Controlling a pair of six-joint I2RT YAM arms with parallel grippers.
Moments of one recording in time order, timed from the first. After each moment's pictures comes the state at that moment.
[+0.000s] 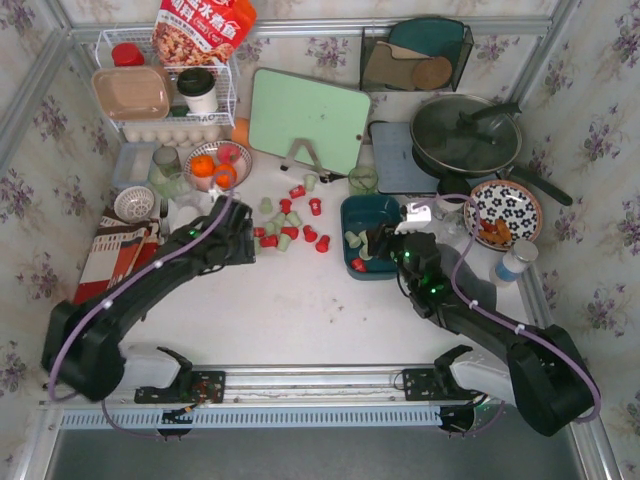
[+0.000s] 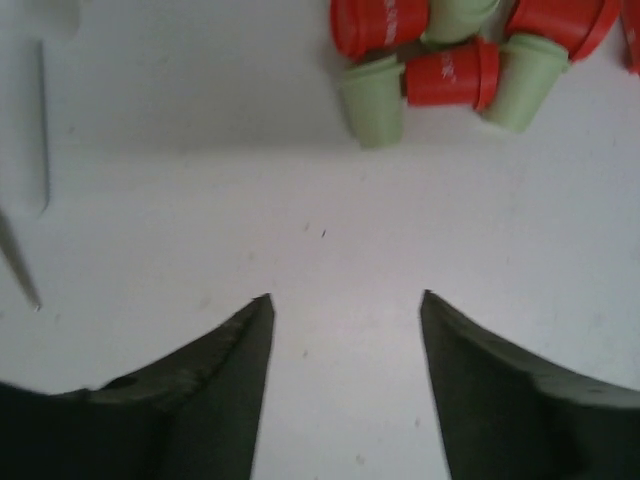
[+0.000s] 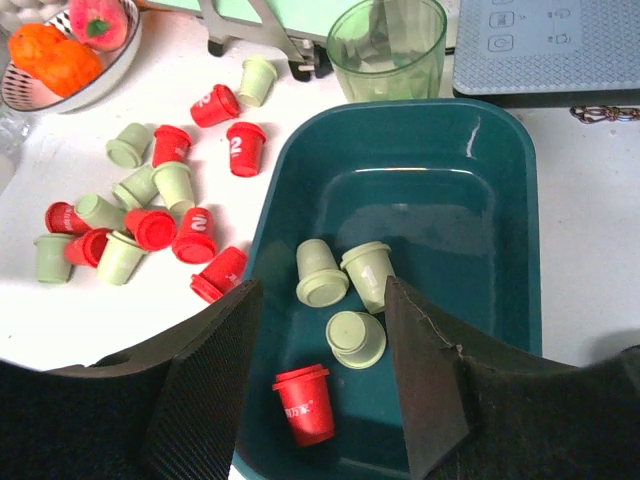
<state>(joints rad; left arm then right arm) -0.52 1.25 0.93 -0.63 -0.24 -0.45 0.49 1.13 0.40 0.51 0.21 0.33</state>
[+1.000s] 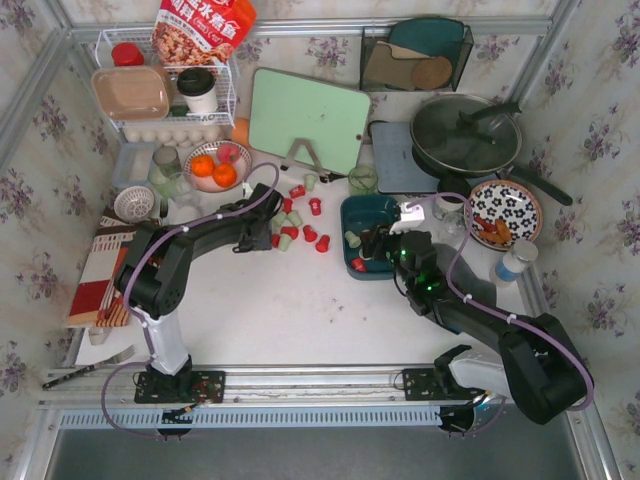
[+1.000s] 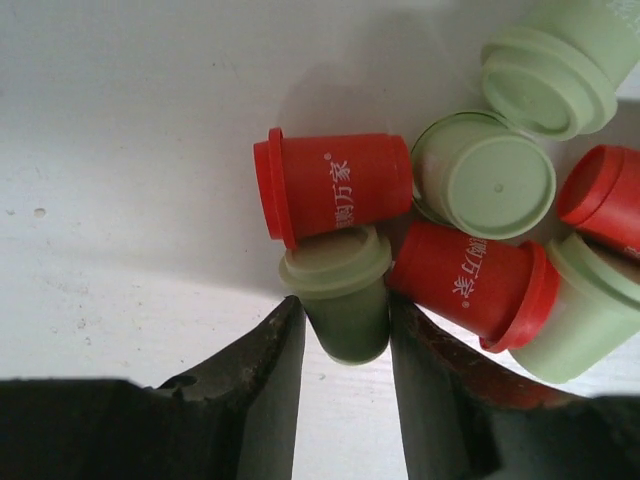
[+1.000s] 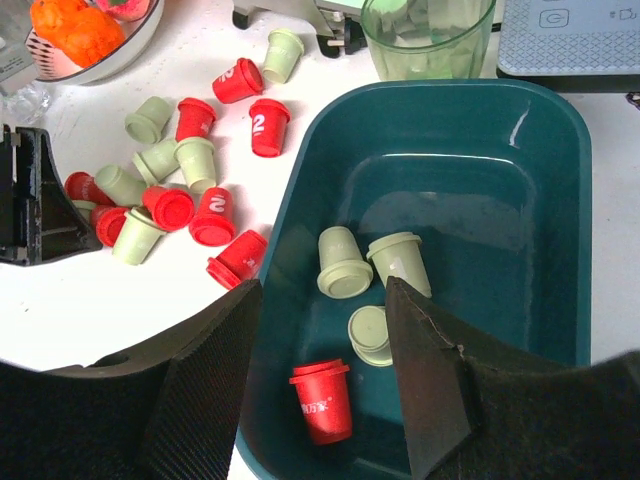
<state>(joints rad) -0.51 1.88 1.19 -0.45 -0.28 -0.43 0.49 1.18 0.40 0.56 0.14 0.34</state>
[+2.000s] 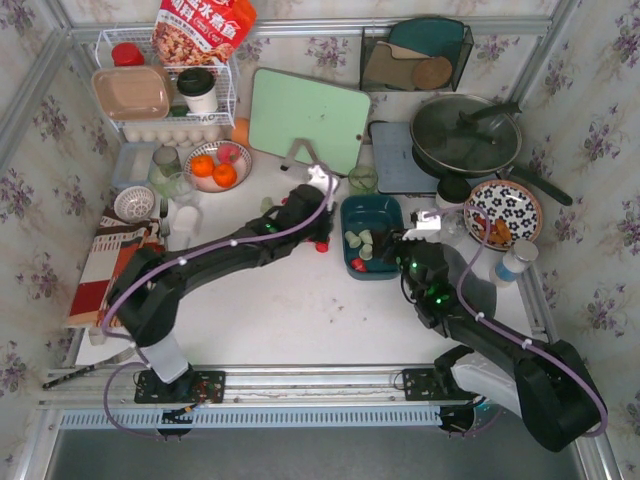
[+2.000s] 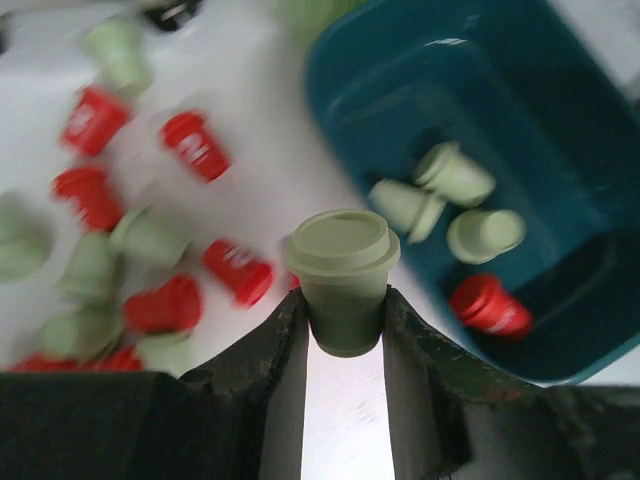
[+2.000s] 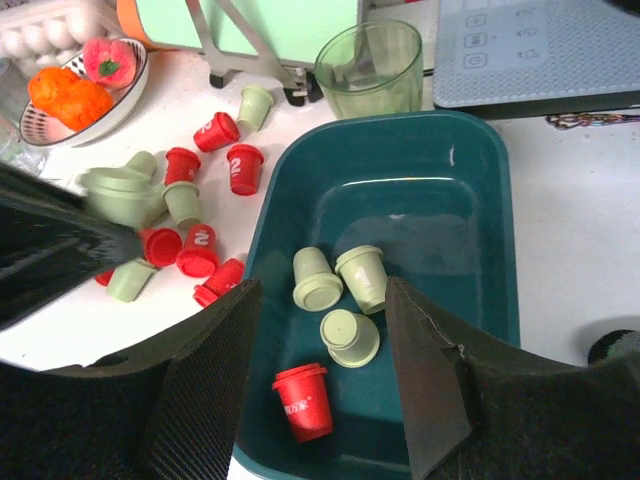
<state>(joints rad) -0.82 1.68 1.18 -0.06 -0.20 -0.20 0.49 1.04 0.33 0.57 0.22 0.35</state>
